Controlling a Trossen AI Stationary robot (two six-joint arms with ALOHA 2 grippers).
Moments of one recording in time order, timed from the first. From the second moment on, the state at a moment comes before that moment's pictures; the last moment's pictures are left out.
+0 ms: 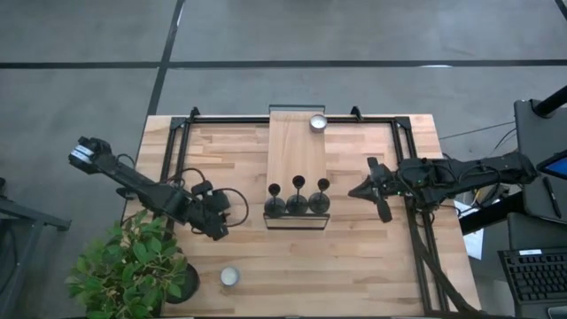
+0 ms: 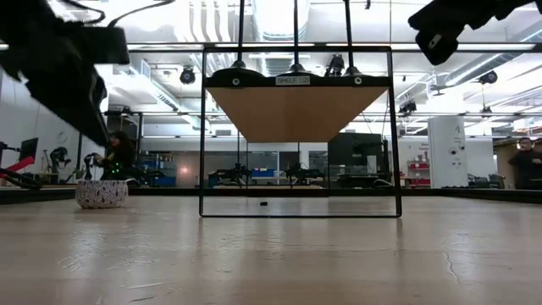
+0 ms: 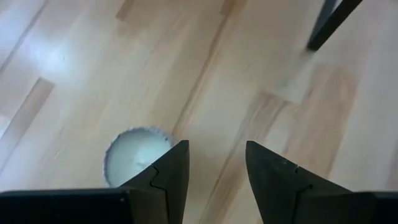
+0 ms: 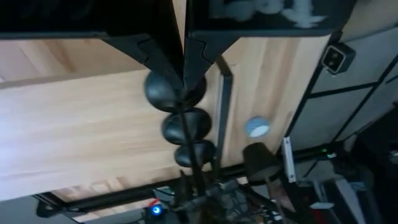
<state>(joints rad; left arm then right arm) -0.46 1.12 0.68 -0.72 -0.46 -0.79 0.13 0.68 0.60 -0.28 0.03 0.31</state>
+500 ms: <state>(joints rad) -0.46 1.12 0.62 -0.71 -0.51 -0.78 0.16 0.68 0.56 -0.25 0.03 0.31</state>
